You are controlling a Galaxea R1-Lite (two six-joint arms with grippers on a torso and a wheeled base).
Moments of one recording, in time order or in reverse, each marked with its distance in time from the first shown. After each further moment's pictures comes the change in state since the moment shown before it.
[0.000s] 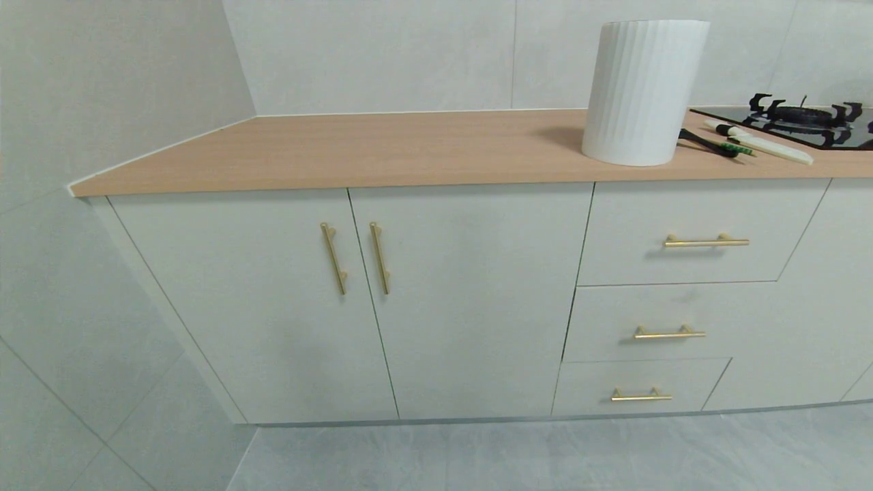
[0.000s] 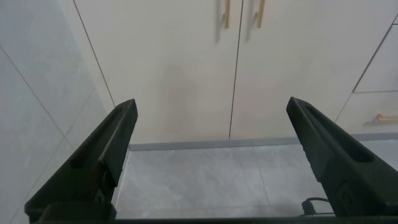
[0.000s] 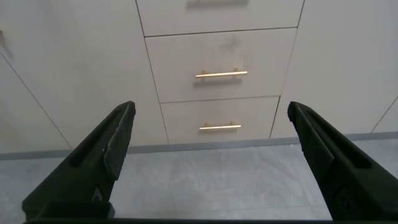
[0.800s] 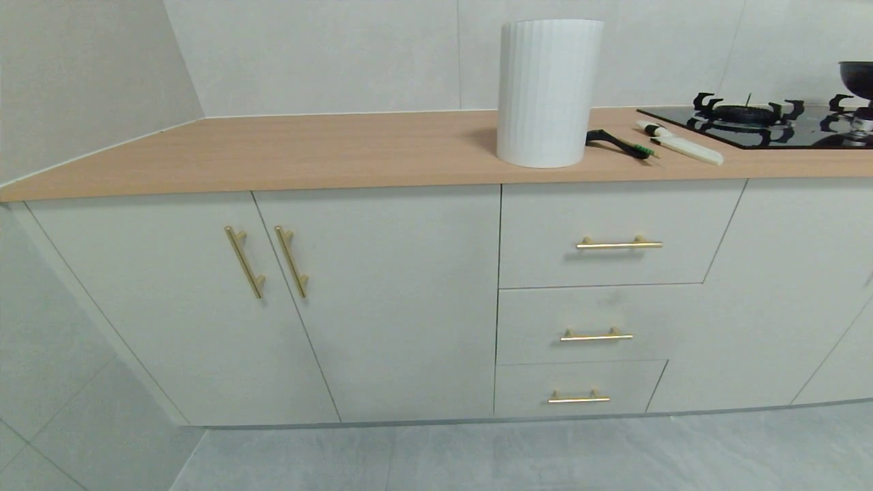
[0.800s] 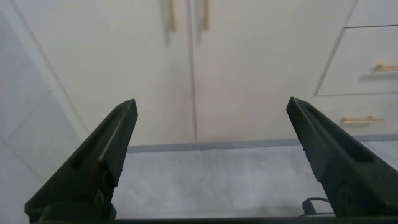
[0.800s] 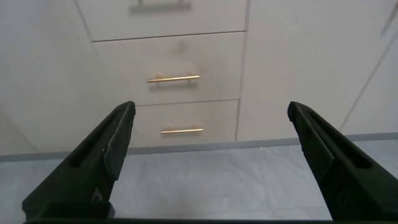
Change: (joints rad) left arm 0.001 0.000 0.000 0.000 0.000 -0.001; right arm 0.000 0.000 0.000 -0.001 -0.001 0.001
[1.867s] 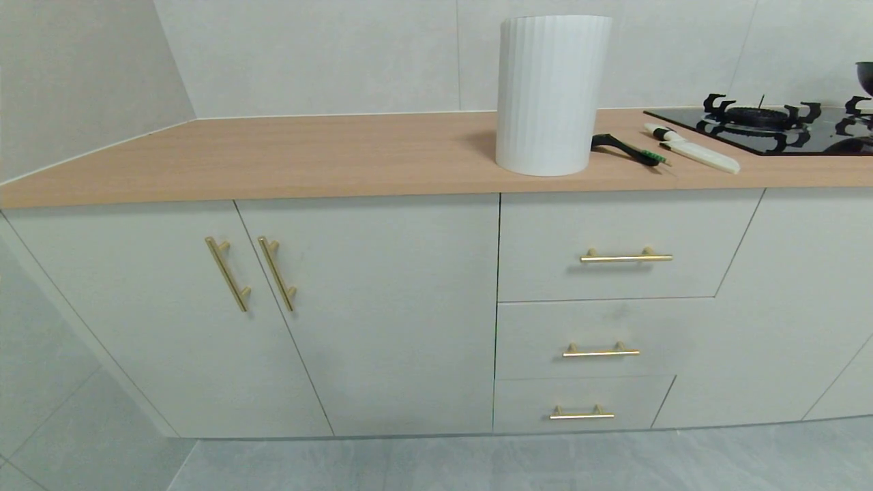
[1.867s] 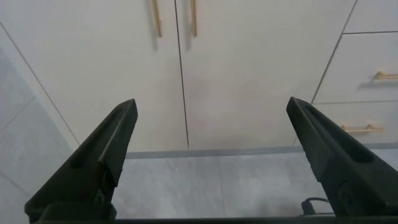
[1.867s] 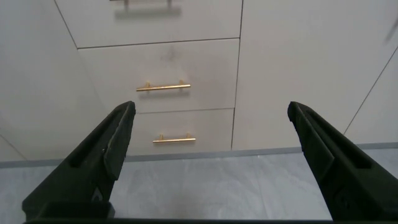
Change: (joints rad) left arm 0.000 0.000 0.000 -0.001 0.000 -0.002; right arm 0.000 0.001 0.000 0.000 0.000 -0.001
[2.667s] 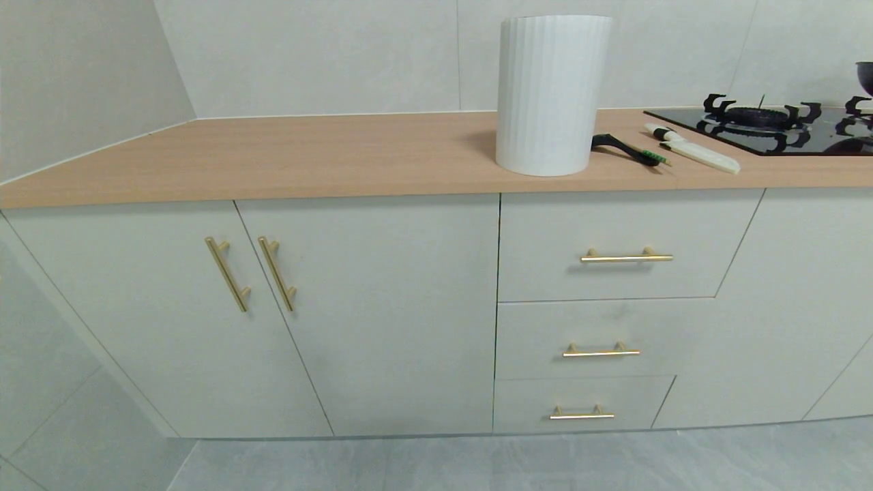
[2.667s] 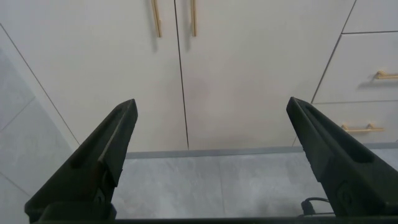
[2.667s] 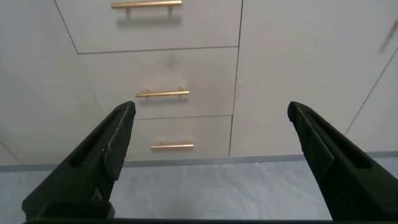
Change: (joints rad) left arm 0.000 0.000 0.000 0.000 0.000 0.000; right arm 0.001 0.008 -0.064 -0.033 0.022 -0.002
